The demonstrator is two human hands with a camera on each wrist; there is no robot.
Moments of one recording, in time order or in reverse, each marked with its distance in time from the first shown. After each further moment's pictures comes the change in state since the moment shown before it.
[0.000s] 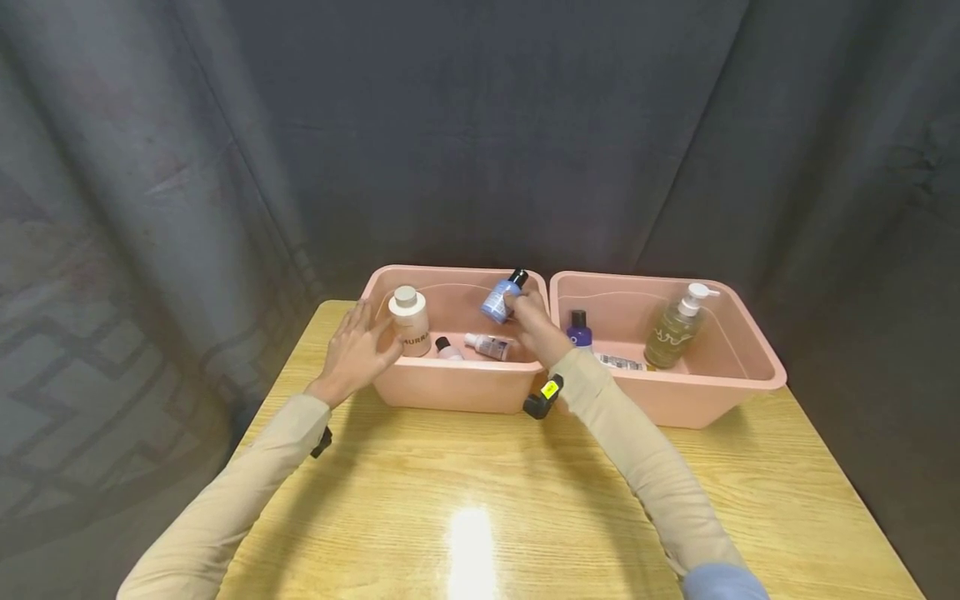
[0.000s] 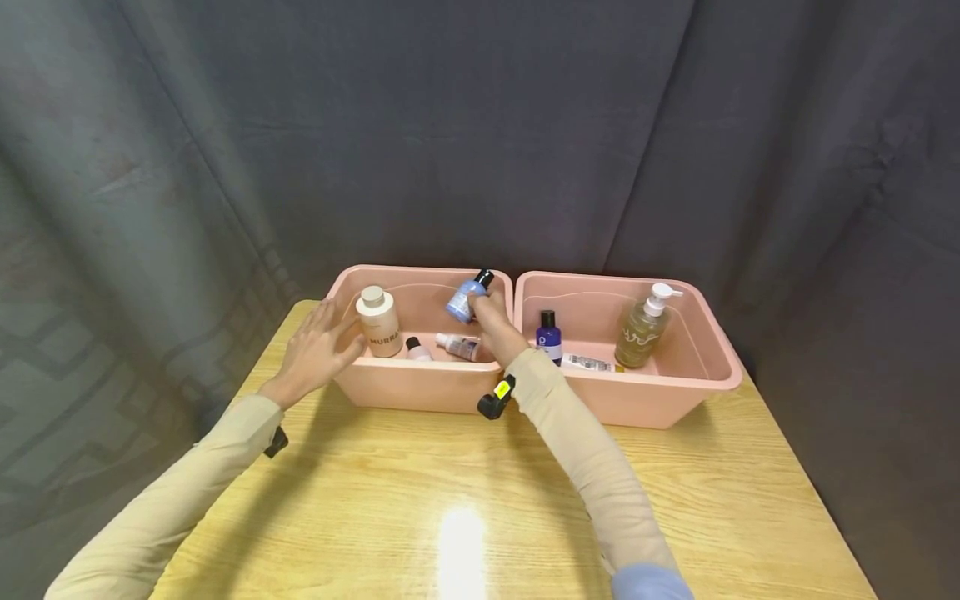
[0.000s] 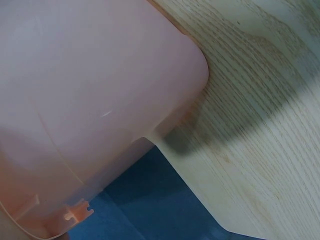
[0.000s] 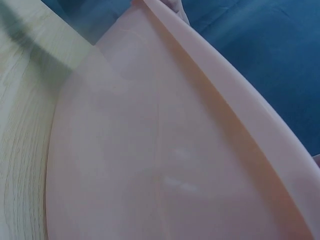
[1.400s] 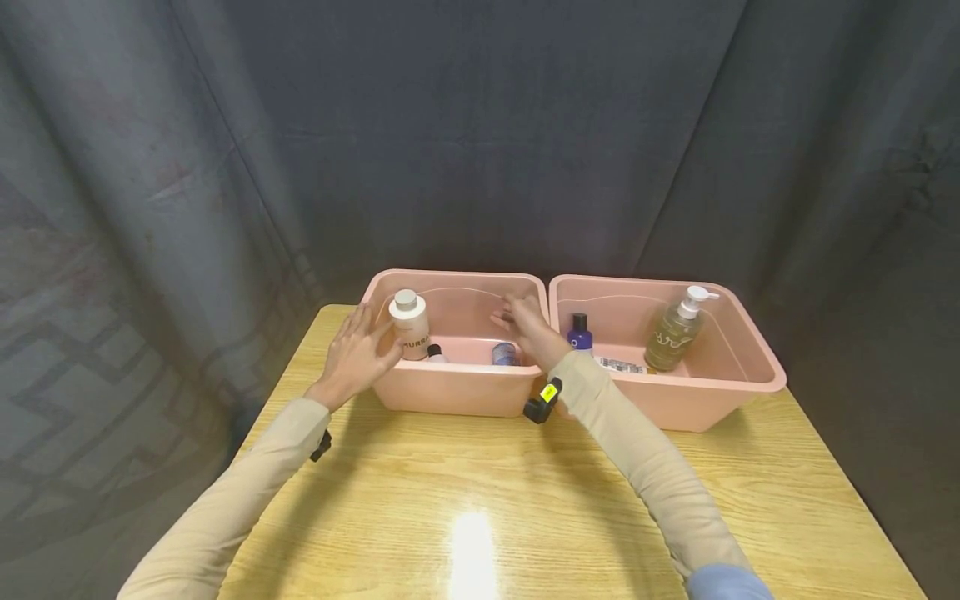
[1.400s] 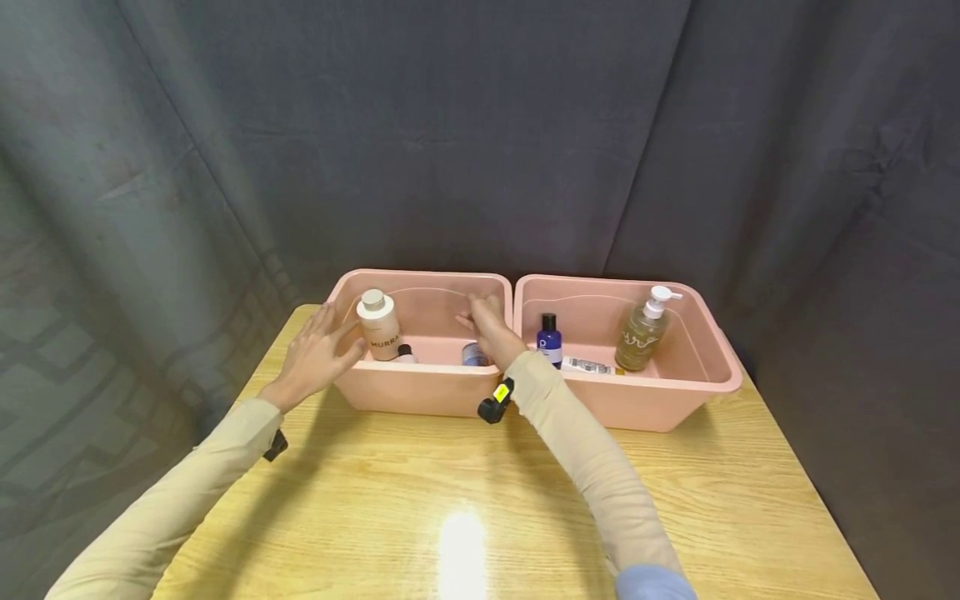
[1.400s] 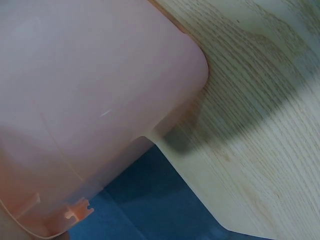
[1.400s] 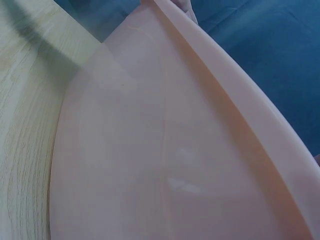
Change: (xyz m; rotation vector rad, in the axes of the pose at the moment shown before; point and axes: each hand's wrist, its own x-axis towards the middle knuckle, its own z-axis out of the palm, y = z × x) left_hand 0.000 -0.003 0.002 0.004 -0.010 0.004; right_hand -0.005 0.004 0.003 0.043 -0.021 0.022
